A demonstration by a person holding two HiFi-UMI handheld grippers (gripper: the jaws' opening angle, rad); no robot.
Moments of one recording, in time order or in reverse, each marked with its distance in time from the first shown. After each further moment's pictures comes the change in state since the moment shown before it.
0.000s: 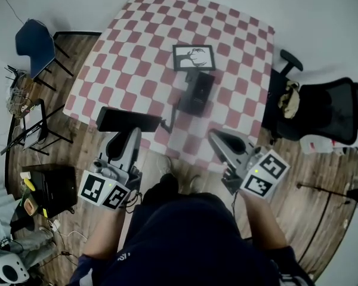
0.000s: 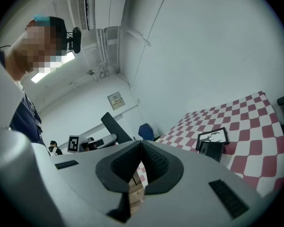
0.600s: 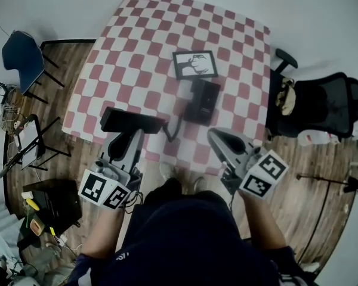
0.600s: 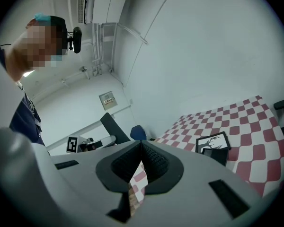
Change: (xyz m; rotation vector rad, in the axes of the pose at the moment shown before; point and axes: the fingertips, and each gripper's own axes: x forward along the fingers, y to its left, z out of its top) left arm 0.029 0.067 0.015 -0.029 0.039 -0.134; right arm 0.069 -0.003 0.019 0.007 -0.012 -0.118
